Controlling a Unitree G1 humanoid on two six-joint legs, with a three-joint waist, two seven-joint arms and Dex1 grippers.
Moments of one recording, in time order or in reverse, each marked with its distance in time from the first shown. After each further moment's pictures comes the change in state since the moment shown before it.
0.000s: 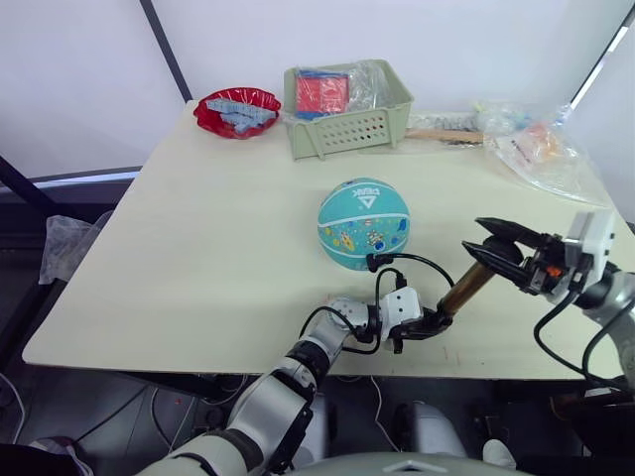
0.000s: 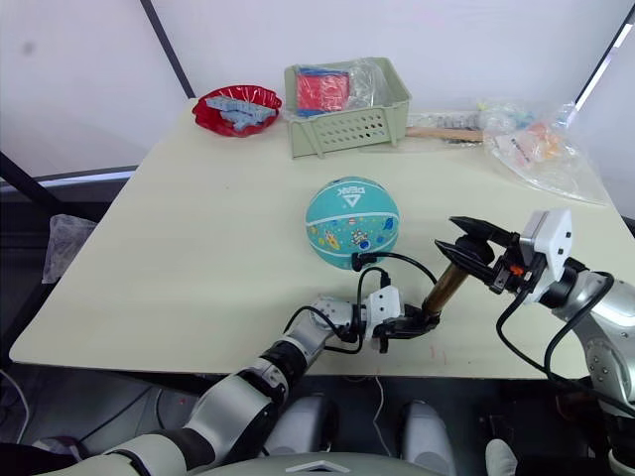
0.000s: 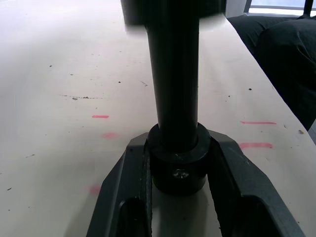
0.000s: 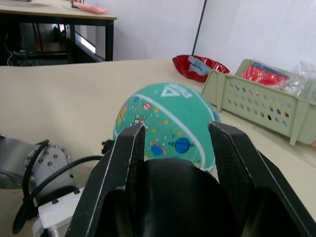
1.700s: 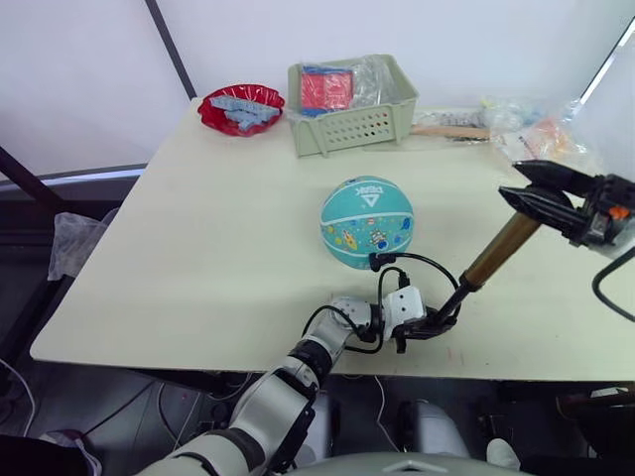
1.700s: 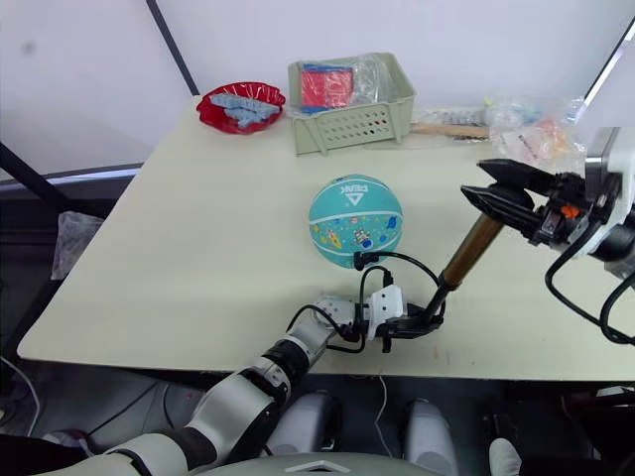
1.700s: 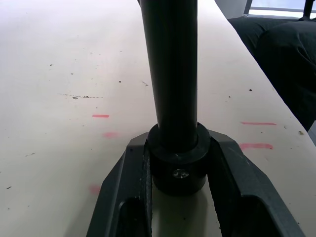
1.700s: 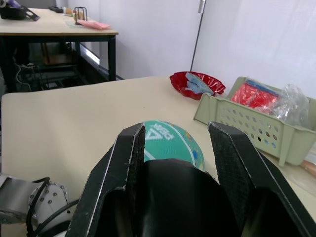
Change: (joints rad) left arm -0.004 -0.009 -0.005 -0.001 -0.007 0.000 -0.001; right arm -0.177 -0.187 -0.220 -0.079 0.283 0.327 -0.064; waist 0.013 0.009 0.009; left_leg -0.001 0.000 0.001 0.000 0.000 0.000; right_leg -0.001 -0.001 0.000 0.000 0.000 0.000
